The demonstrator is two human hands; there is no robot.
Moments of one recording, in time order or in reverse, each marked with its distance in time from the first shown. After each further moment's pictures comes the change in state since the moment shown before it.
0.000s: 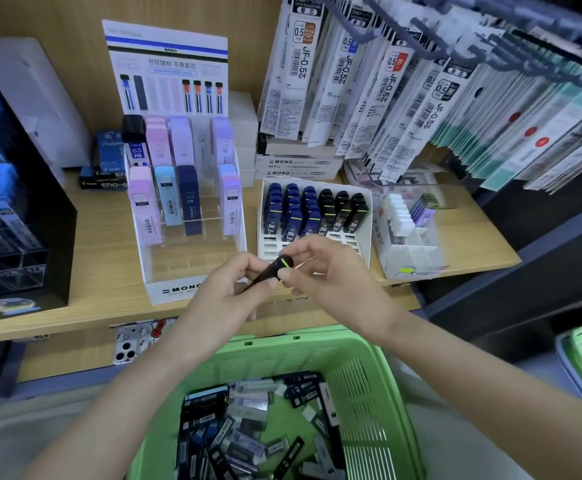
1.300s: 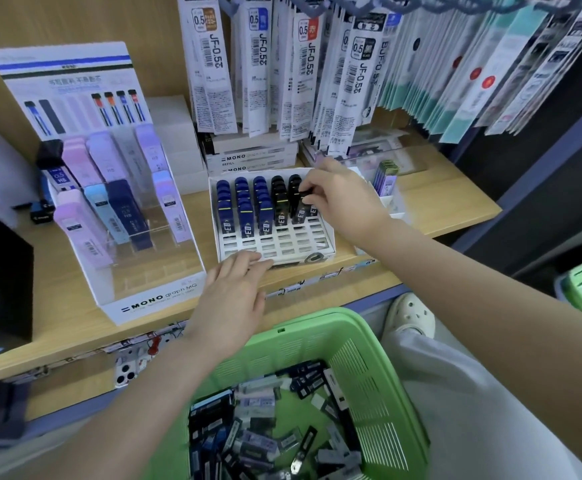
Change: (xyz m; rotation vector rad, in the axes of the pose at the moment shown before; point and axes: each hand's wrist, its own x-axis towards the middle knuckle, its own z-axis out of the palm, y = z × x) left_hand 0.036 -0.032 0.047 1.142 -0.097 0.287; right_hand 0.058 0.049 -0.088 -0.750 0.259 -0.196
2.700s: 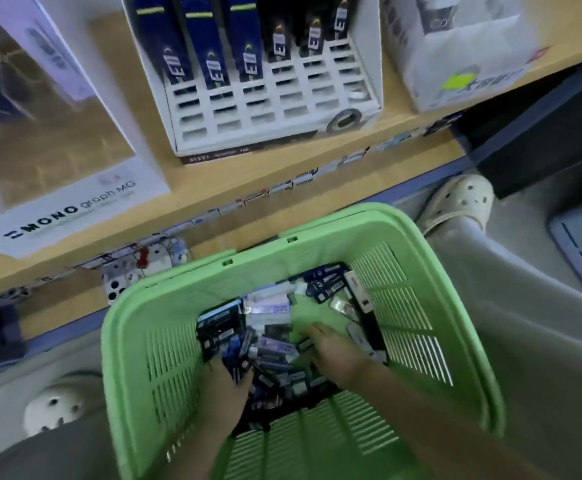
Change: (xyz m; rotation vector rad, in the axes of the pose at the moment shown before) left_hand -0.169 -0.075 0.244 -0.373 -0.553 -0.872; right_hand -0.268 0.012 0.278 0.295 -0.922 0.385
